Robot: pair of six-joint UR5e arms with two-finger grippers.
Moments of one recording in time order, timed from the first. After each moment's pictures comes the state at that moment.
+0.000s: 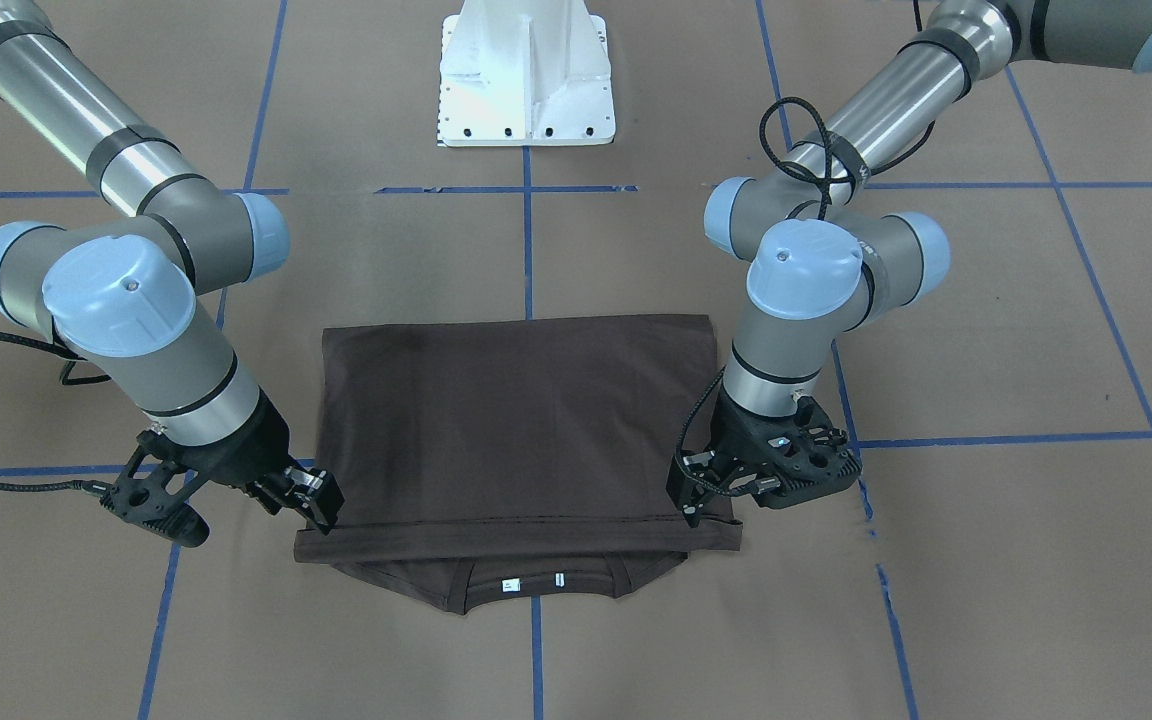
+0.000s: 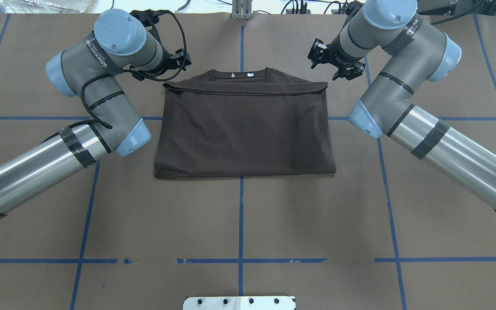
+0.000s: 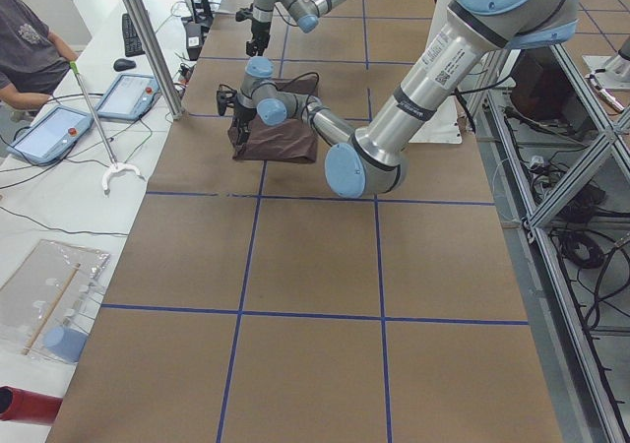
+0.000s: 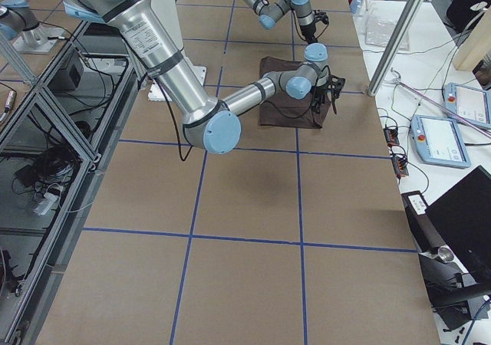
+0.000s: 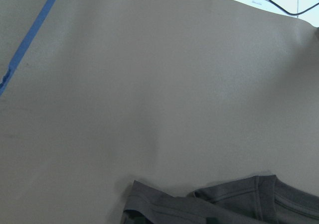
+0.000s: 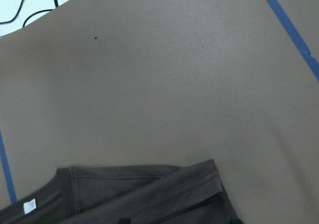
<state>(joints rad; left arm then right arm) -0.80 -2.33 -1.27 -2.02 -1.77 -1.34 0.88 -0.92 1.37 -1.15 2.00 1.44</state>
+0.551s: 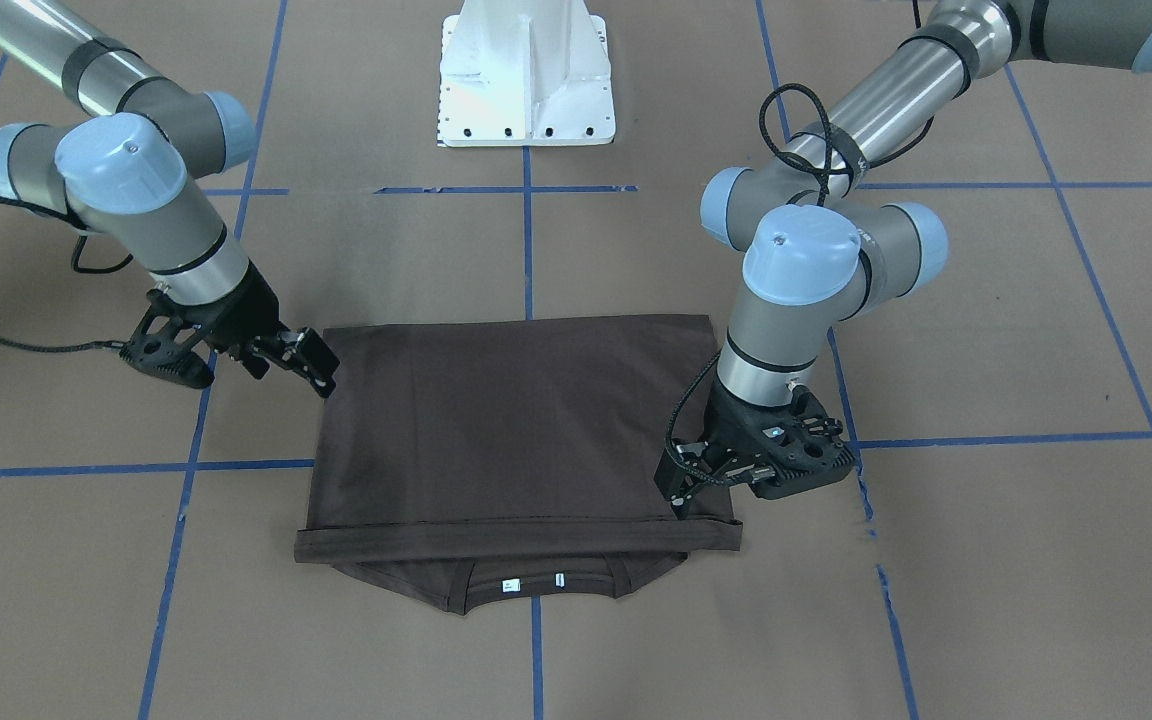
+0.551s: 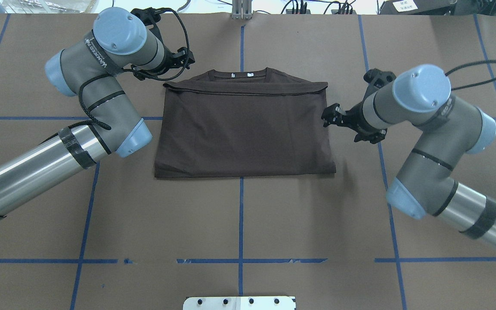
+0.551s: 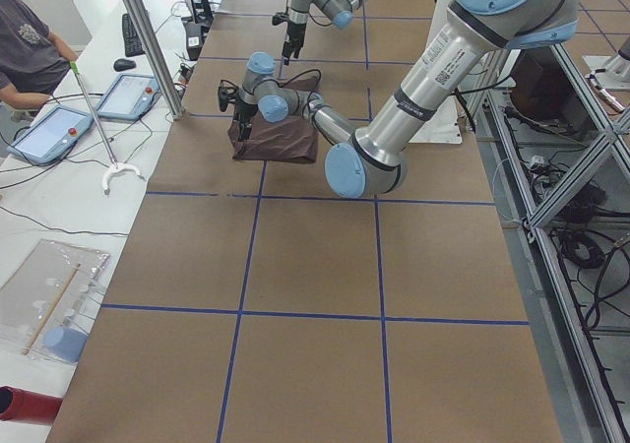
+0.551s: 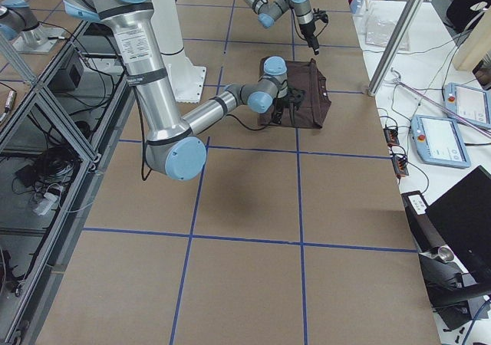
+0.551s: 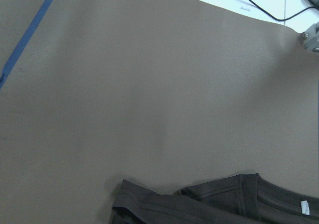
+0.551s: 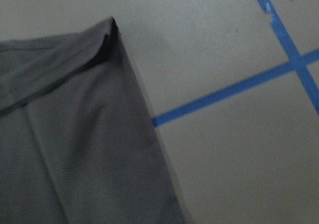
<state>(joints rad) -0.79 -2.33 -1.29 -2.01 -1.77 -1.35 0.70 -1.24 1.70 -1.15 1.92 1.53</state>
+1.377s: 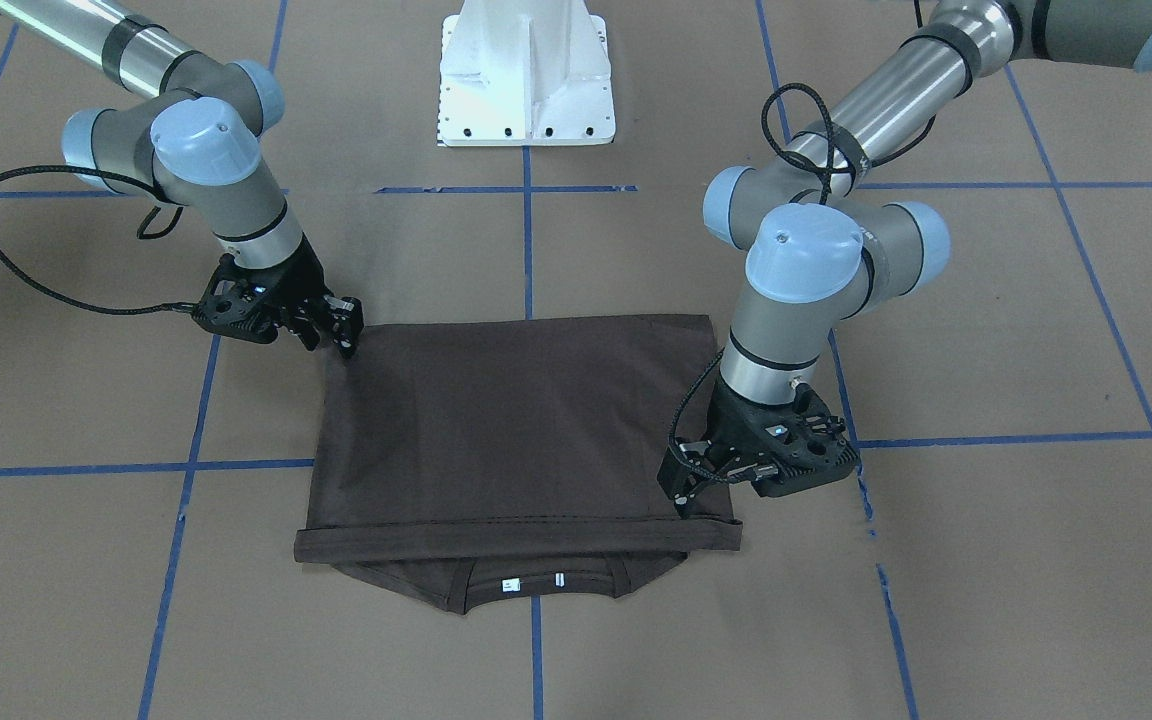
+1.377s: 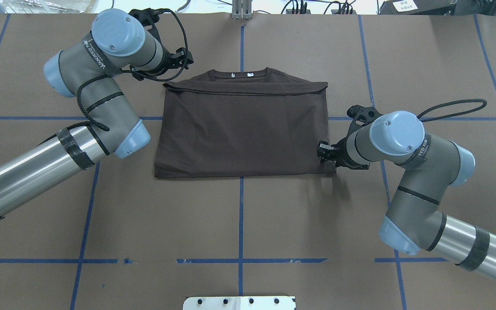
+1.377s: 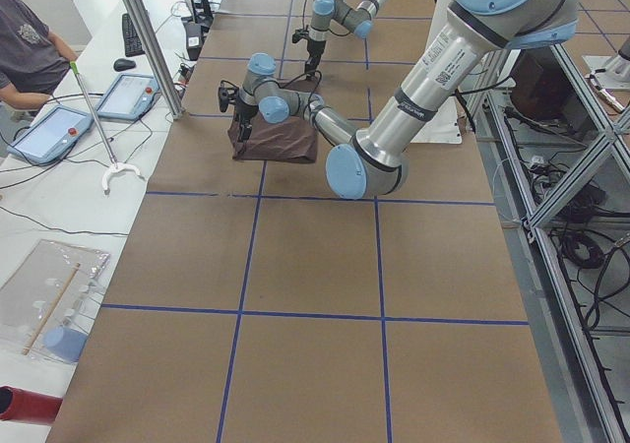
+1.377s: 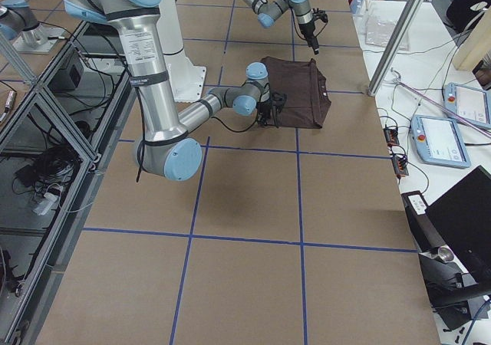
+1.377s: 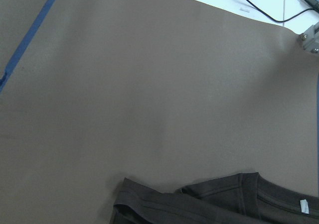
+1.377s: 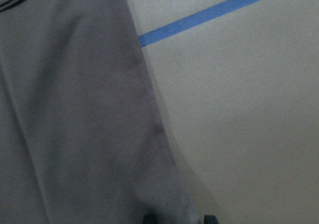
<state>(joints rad) -0.79 -2.32 -1.30 -2.02 -1.77 -1.35 0.59 -1.26 1.71 -1.16 1.84 1.54</state>
